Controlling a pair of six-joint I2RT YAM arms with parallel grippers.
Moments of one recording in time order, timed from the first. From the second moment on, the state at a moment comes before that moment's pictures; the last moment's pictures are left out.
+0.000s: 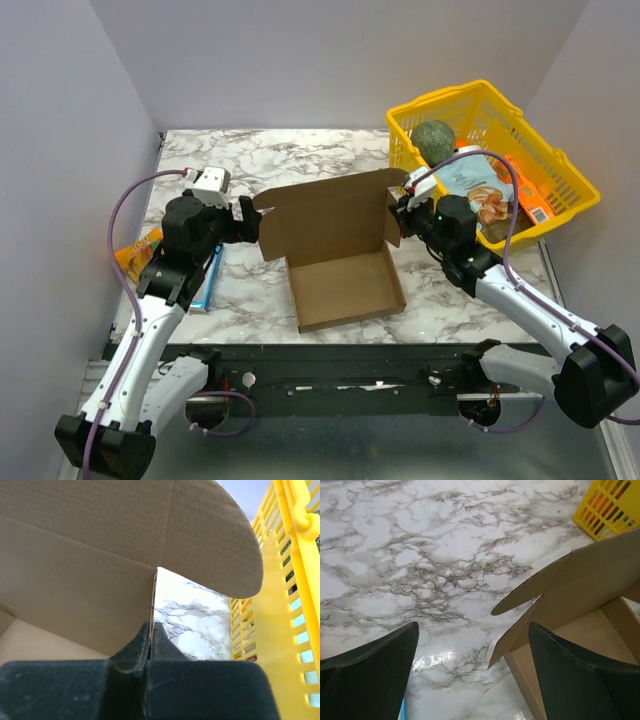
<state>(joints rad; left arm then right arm) -0.26 0.81 0.86 -0.34 0.05 -0.14 0.50 1.11 0.73 0.17 -0.01 -0.12</state>
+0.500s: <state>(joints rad) -0.26 0.94 0.85 -0.34 0.23 -0.10 0.50 1.11 0.73 0.17 -0.01 -0.12</state>
